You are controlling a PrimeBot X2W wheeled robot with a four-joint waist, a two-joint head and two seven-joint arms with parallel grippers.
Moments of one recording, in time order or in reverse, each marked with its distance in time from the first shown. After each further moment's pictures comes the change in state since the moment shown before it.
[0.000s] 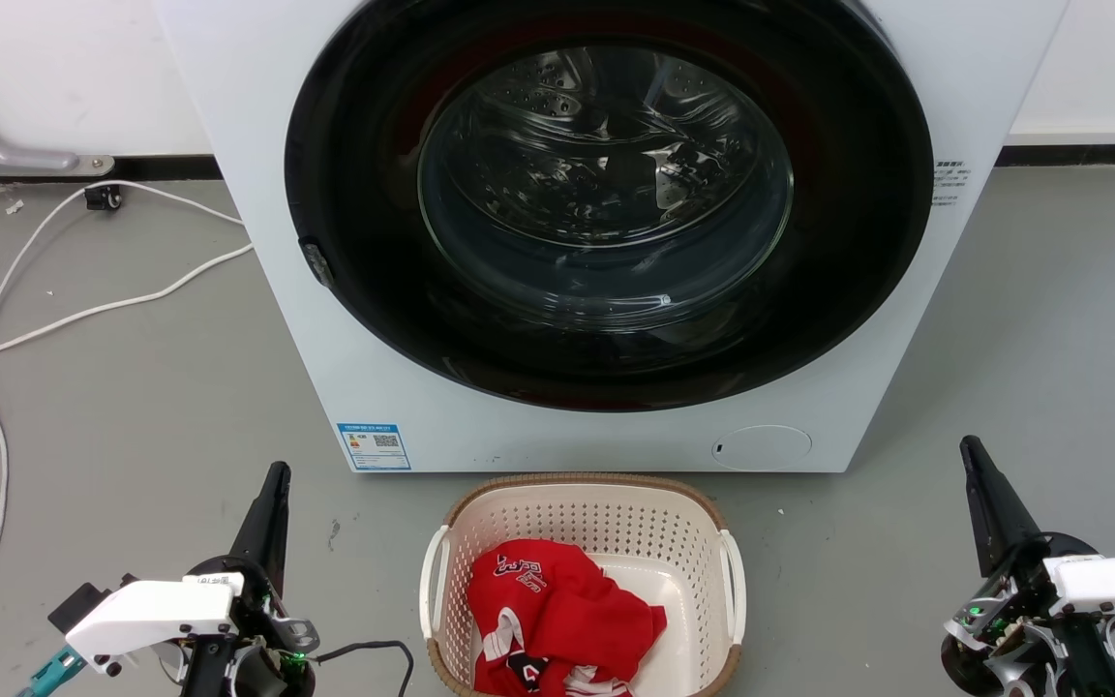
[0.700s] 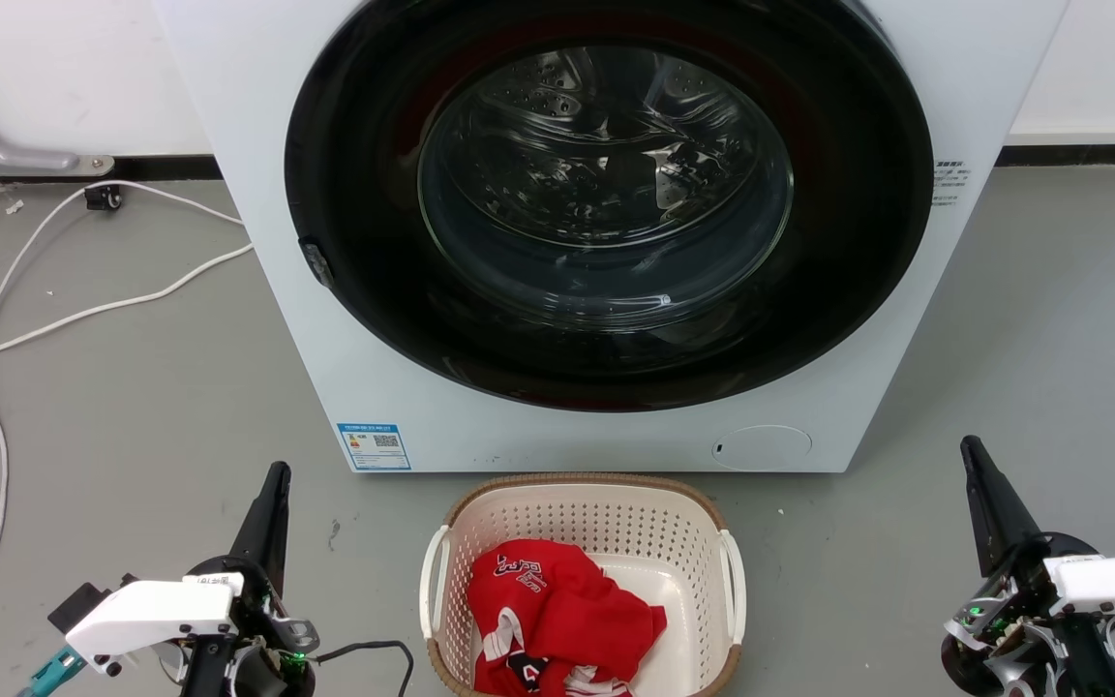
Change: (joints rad) left arm 0.000 -0.001 0.002 0.000 0.001 0.000 0.003; right arm 0.000 0.001 -0.002 0.000 -0.001 0.000 0.001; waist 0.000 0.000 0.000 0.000
